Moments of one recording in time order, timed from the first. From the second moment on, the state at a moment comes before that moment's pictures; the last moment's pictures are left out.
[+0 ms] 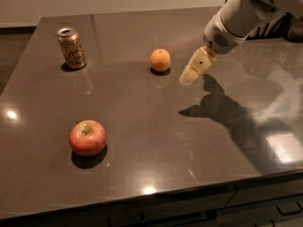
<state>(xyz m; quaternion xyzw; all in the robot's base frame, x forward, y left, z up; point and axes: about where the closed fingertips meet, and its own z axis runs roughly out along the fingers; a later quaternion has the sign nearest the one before) 0.609 -0.135 0.919 -0.50 0.83 0.05 0.26</state>
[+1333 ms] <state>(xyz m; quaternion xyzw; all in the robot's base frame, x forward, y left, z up) 0.710 -0.056 0.870 -0.44 0.83 0.12 0.32</state>
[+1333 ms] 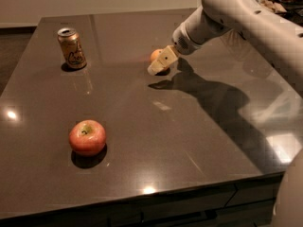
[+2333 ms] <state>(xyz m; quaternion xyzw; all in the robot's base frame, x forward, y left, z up) 0.708 -0.038 0.865 -0.46 0.82 0.14 0.32</state>
